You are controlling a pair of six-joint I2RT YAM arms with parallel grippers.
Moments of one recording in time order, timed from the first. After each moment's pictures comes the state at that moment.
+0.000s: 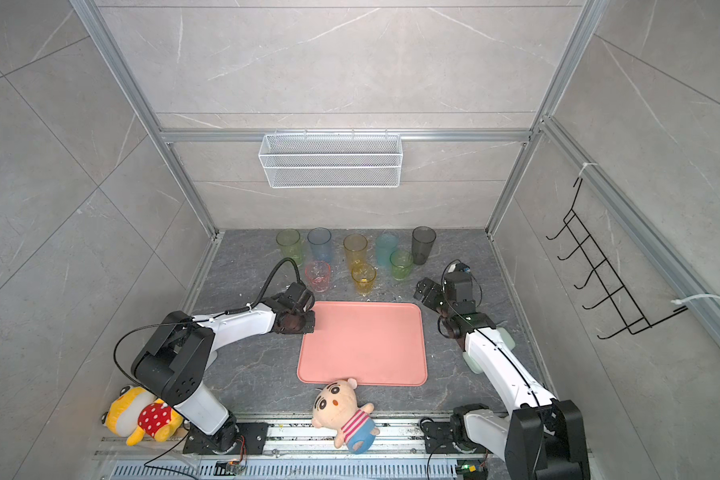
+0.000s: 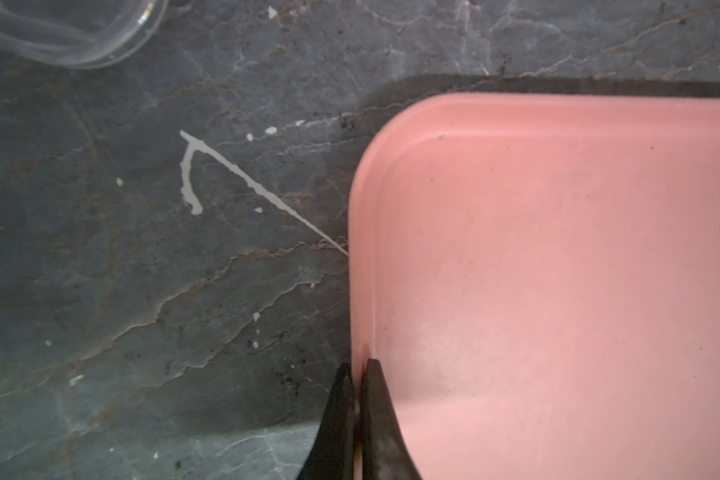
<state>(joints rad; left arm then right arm) -0.56 1.67 0.90 -0.41 -0.09 -0.47 0.14 1.15 0.72 -0.20 -0.02 0.60</state>
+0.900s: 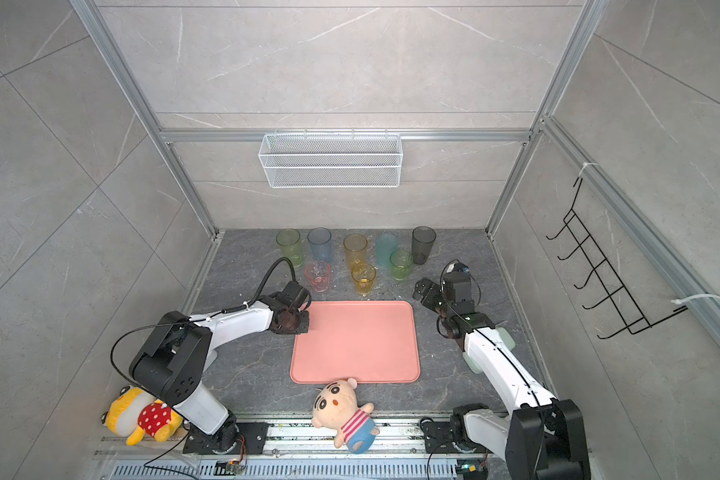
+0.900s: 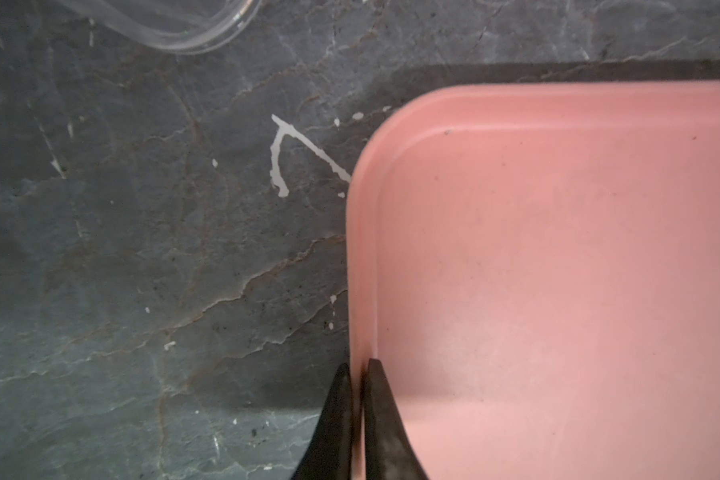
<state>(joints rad) -0.54 1.66 0.92 -0.50 -0.16 -0.45 0.15 1.15 0.72 -0.20 -0.02 0.60</state>
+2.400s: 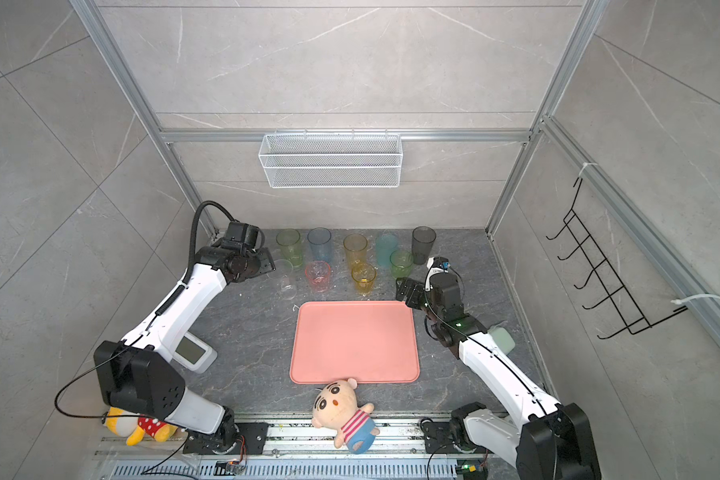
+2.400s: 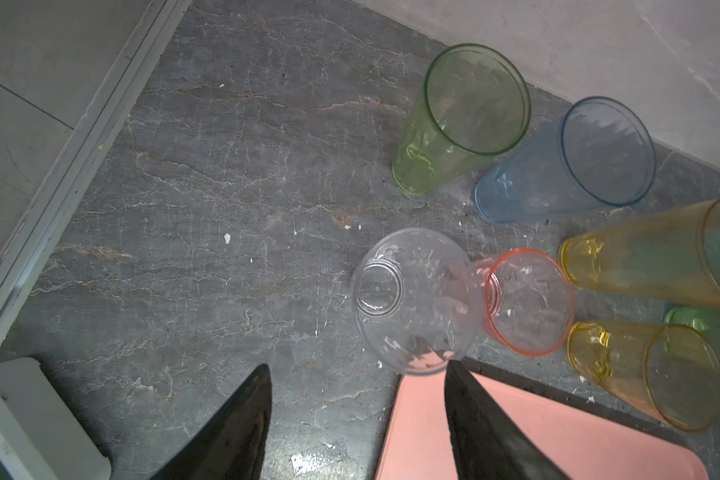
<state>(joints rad) -0.24 1.57 1.47 -0.83 -0.20 -0.54 0.31 1.11 0.71 -0.07 -0.02 0.52</state>
